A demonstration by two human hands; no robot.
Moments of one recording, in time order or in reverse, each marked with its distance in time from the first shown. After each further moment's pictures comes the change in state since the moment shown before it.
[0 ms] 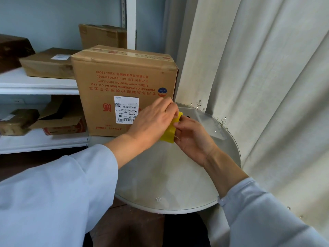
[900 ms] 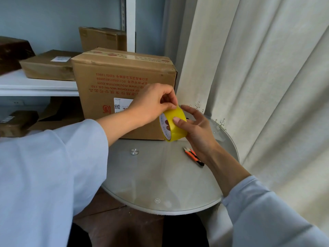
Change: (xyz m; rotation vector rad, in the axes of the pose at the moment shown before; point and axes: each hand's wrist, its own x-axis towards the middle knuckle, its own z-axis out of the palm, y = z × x) left_hand 0.038 -0.016 -0.033 -0.585 -0.140 -0.384; right_hand -0.002 -0.010 0.001 -0.334 0.289 -0.175
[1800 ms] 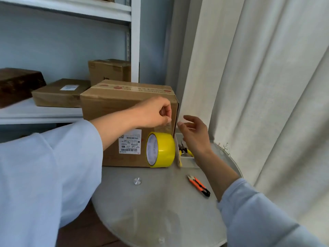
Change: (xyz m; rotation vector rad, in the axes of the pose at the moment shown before) left_hand 0.043 0.014 -0.047 0.196 -0.251 -0.110; right_hand 0.051 -0.030 0.017 -0.434 0.278 -0.144
